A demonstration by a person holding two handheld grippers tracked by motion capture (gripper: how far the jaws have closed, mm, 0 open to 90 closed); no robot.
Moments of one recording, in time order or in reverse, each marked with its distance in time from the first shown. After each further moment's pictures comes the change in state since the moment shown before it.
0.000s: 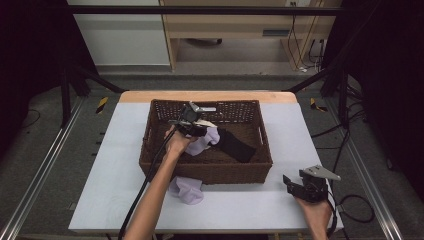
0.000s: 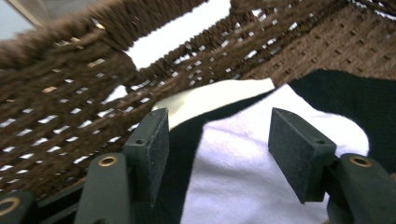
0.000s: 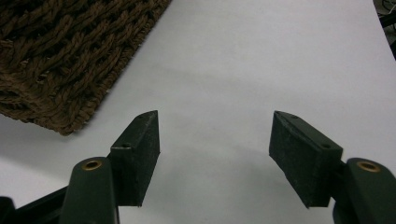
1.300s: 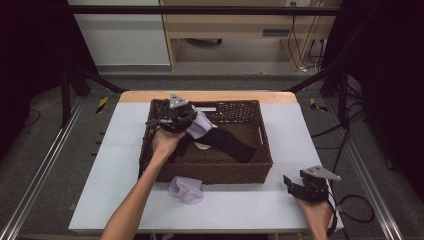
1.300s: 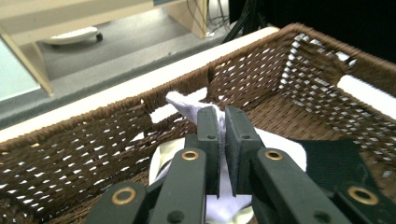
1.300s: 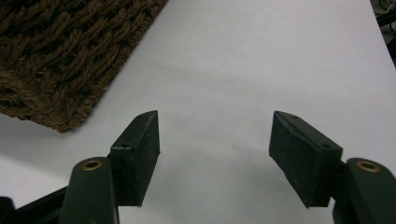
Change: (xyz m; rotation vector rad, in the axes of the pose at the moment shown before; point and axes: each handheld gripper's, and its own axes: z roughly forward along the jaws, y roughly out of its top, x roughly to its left) left arm 0.009 0.003 -0.100 -0.306 -0.073 -0.086; right arm 0.000 -0.001 -0.001 0.006 -0.002 0.004
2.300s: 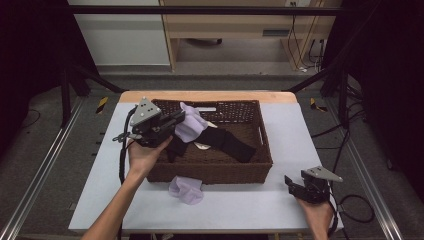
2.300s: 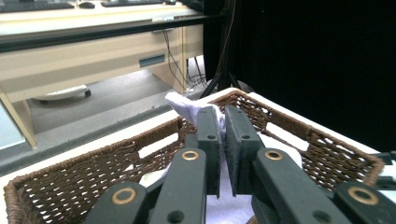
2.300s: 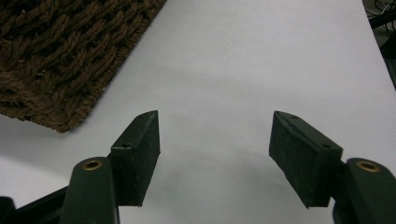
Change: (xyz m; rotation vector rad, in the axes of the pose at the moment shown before) left arm -0.019 0.004 -0.105 -0.237 -0.084 0.004; right arm -0.001 -0.001 -0.003 -0.011 -0.013 -0.001
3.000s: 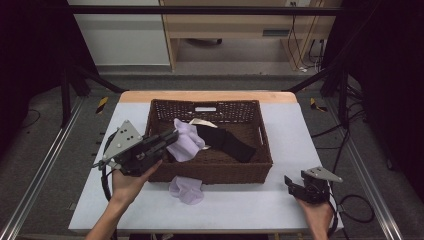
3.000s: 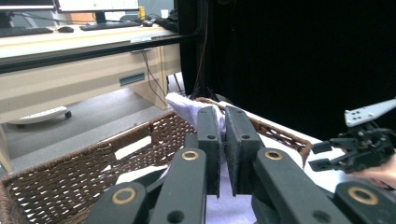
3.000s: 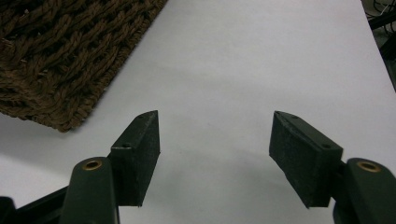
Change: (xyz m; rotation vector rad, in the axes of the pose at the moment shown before) left arm -0.031 -0.012 -0.061 -0.082 -0.090 0.033; right arm 0.002 0.000 -0.001 0.000 0.001 0.003
